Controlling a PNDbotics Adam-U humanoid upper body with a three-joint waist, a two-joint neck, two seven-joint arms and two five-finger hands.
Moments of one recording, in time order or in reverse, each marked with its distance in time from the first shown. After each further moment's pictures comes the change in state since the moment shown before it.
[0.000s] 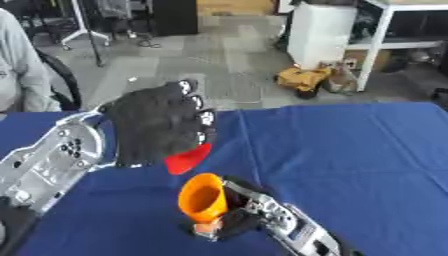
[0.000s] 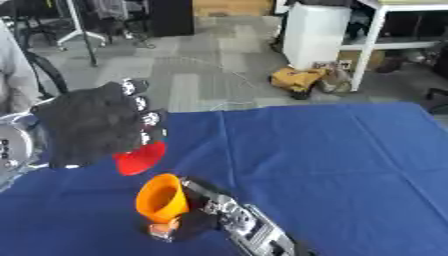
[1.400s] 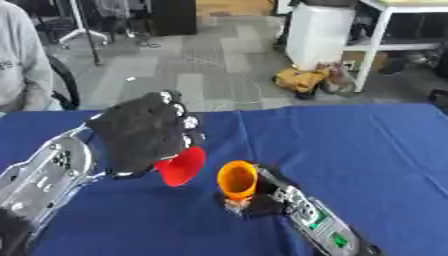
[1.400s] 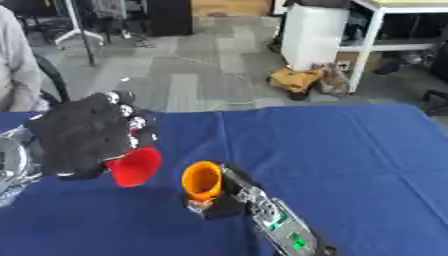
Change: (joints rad) left arm 0.148 -0.014 0.142 -0.022 0.172 0.128 0.101; right arm 0.036 -0.055 -0.183 0.198 0.205 -0.180 -0.186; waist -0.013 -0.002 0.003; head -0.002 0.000
